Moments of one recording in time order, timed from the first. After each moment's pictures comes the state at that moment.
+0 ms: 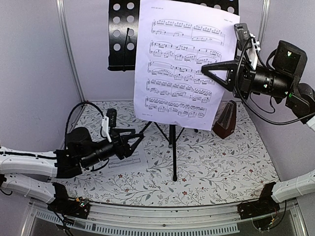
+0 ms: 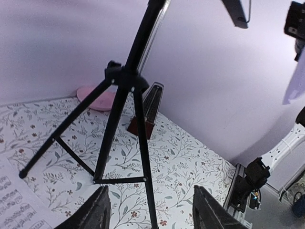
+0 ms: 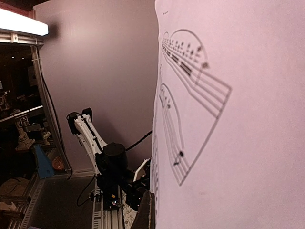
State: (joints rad) left arm -1.05 1.07 0.48 0.57 -0.13 -0.42; right arm 0.86 1.11 1.47 -0.27 -0.50 0.11
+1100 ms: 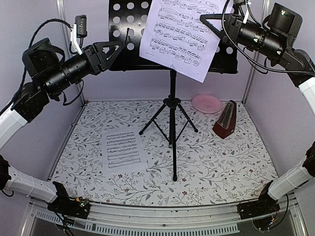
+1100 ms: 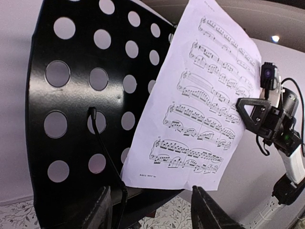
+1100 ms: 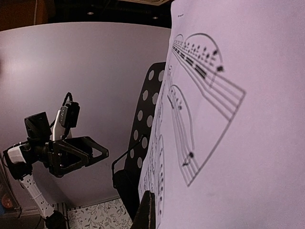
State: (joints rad) left arm -0.87 1.14 1.47 -0.10 -0.05 -0.28; right arm 0.75 1.41 1.99 -0.38 -0.29 0.07
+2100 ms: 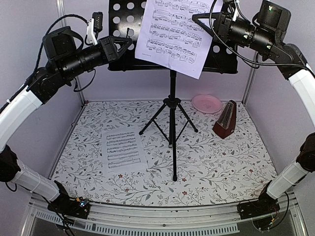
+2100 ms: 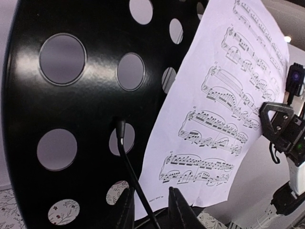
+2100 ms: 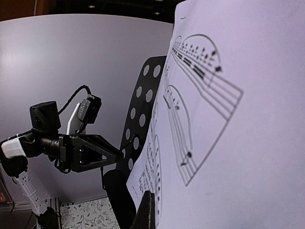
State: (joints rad) left arm -0.75 1.34 1.66 -0.21 0.06 -0.39; right arm 0.72 1.53 2.13 -0.43 -0.33 0.03
